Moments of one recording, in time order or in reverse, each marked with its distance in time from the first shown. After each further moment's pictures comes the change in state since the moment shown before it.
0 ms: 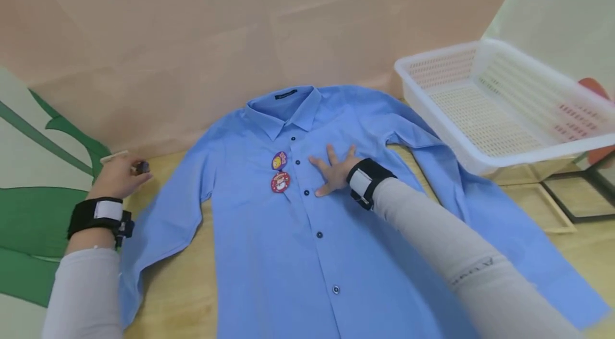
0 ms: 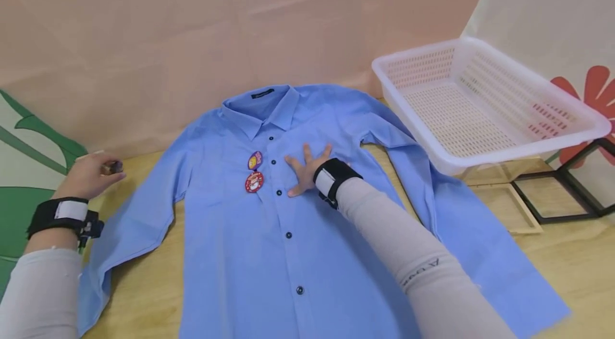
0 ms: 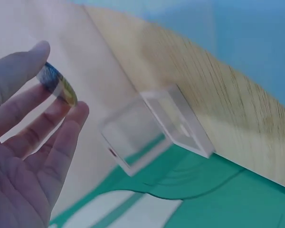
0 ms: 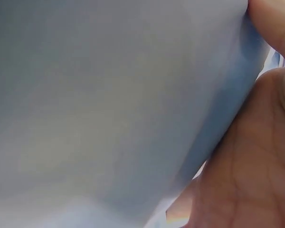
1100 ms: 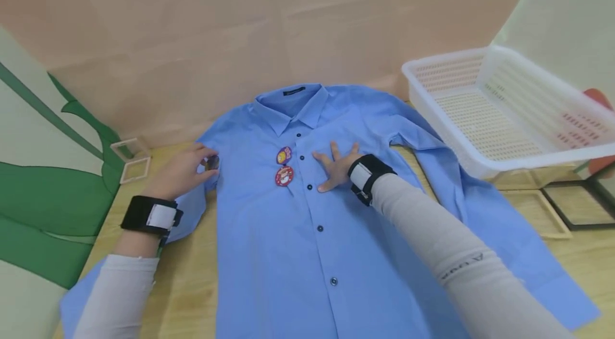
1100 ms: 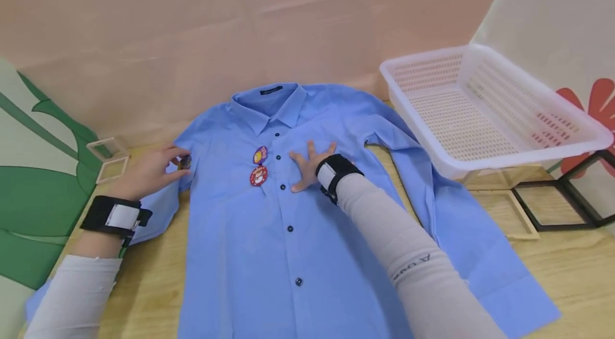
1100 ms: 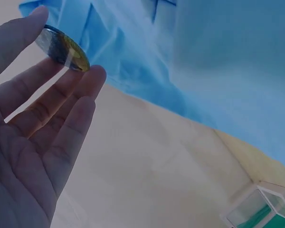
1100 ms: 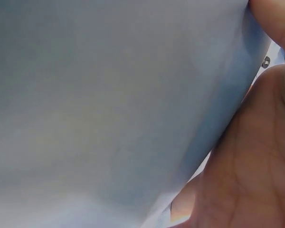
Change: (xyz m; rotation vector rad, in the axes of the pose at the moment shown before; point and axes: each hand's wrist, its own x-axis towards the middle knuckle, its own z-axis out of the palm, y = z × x) left_hand -0.001 0.110 0.020 -0.023 -0.013 0.321; right_hand 0.019 0.001 -0.004 -0.053 -0.002 0.009
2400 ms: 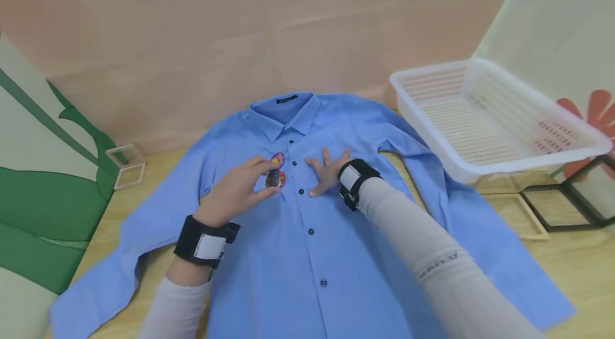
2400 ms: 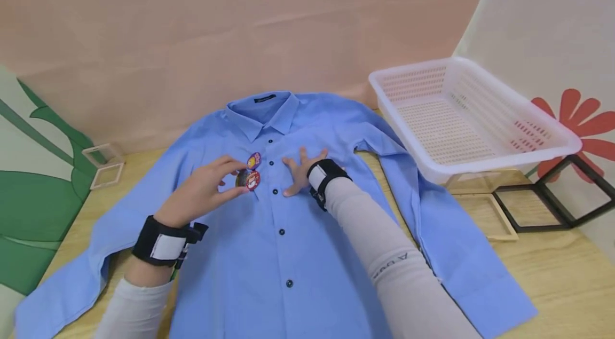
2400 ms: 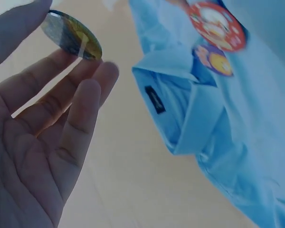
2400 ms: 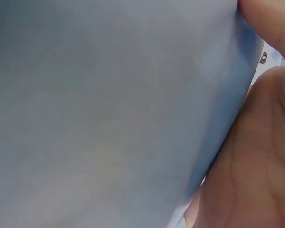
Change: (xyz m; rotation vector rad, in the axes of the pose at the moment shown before) left_hand 0.014 0.127 0.024 -0.140 0.148 0.208; right_hand 0.006 0.002 0.001 -0.018 -0.010 0.023
